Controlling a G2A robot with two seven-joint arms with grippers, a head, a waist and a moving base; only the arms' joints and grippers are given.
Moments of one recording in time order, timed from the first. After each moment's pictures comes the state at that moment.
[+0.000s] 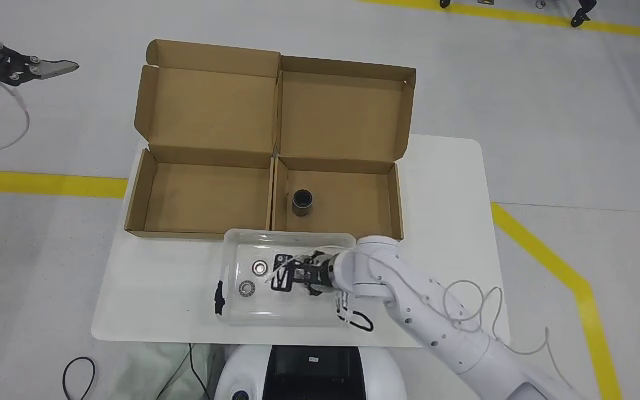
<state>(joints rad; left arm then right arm) 0.56 -0.16 -1.11 -1.50 0.89 -0.82 -0.11 -1.01 -1.34 0.66 -1.61 -1.21 -0.67 0.96</state>
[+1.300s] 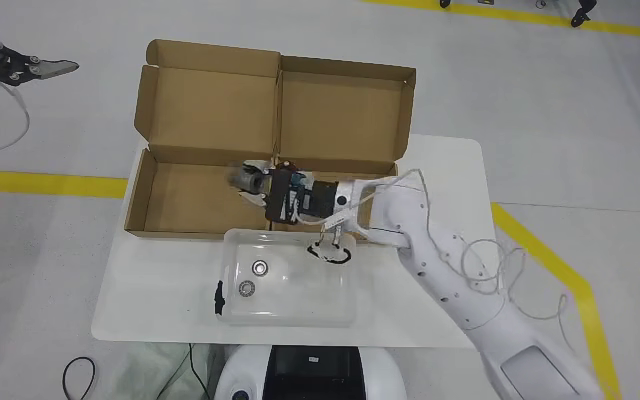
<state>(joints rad) 0.56 -0.16 -1.11 -1.50 0.89 -0.82 -0.11 -0.81 -1.38 0.80 -1.60 -1.30 -0.68 0.10</state>
